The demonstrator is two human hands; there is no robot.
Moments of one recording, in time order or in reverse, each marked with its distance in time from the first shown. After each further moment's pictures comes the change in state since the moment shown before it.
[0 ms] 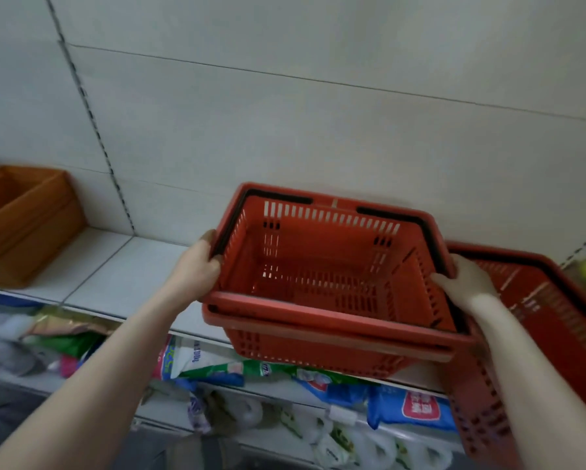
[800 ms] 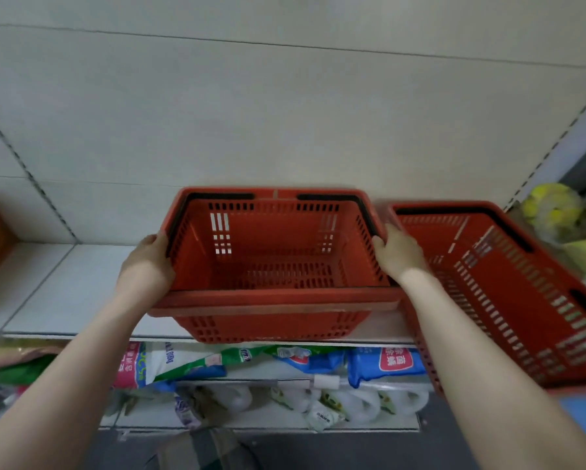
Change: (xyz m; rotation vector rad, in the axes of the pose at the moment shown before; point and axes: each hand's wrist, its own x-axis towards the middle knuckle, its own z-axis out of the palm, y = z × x) left_hand 0.026 -0.029 0.022 0.524 0.006 0.038; right_hand -0.008 -0.010 0.042 -0.084 0.056 0.084
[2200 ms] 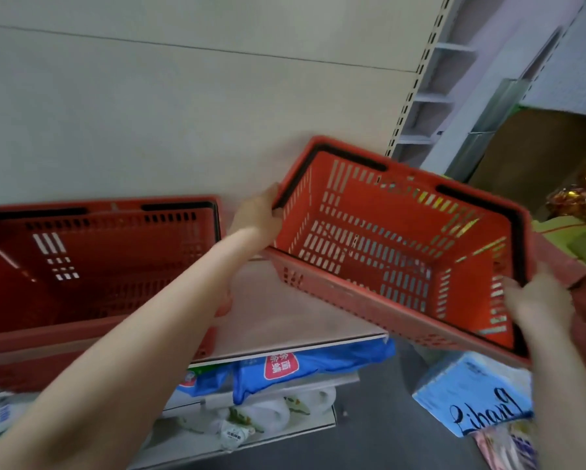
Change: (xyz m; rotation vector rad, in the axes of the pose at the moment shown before) left_hand -0.036 0.417 0.092 -0.469 -0.168 0.497; right_hand -0.054 0.334 -0.214 0.044 0.453 0.611
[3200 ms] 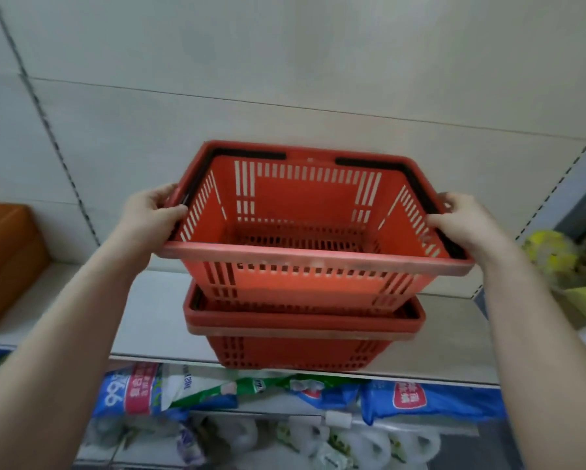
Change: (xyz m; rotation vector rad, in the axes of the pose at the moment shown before) left_hand -0.175 -0.218 -0.368 -0.499 0.452 -0.328; right_hand -0.214 -0.324 0.053 0.333 -0.465 -0.538
